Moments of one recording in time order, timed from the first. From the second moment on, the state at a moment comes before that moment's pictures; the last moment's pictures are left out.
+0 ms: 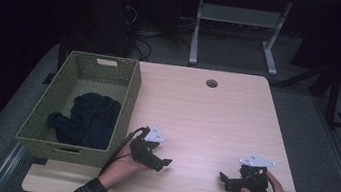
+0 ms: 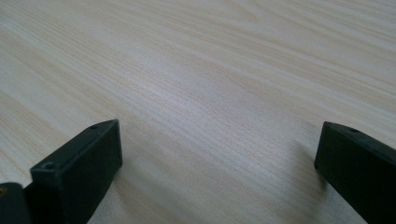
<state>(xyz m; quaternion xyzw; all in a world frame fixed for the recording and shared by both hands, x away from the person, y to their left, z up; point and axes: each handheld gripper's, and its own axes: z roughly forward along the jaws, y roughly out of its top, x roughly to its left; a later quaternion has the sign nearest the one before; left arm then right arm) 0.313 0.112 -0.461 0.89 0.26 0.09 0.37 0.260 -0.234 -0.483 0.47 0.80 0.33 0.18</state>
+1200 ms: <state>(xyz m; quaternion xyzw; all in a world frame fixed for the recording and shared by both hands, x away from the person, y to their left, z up) 0.315 0.114 -0.439 0.89 0.26 0.07 0.38 0.260 -0.234 -0.483 0.47 0.80 0.33 0.18</state>
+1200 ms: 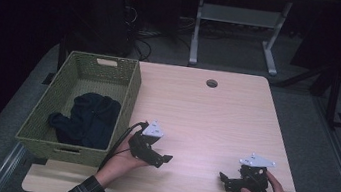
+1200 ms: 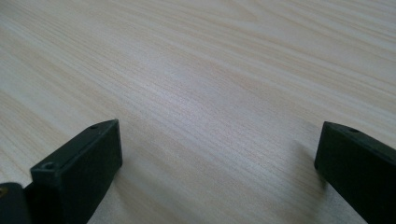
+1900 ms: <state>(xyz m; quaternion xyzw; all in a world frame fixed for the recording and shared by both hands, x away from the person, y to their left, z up) 0.316 0.114 -0.421 0.89 0.25 0.07 0.38 0.260 -0.234 -0.483 0.47 0.80 0.33 0.18</state>
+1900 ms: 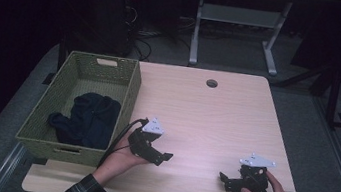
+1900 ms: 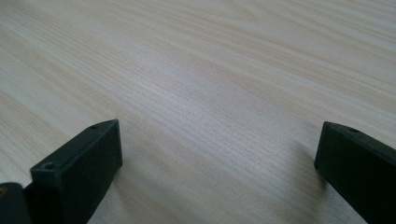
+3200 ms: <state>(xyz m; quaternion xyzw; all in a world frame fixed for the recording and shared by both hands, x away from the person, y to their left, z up) 0.323 0.126 -0.371 0.87 0.25 0.07 0.41 0.260 -0.234 -0.483 0.47 0.80 0.33 0.18</state>
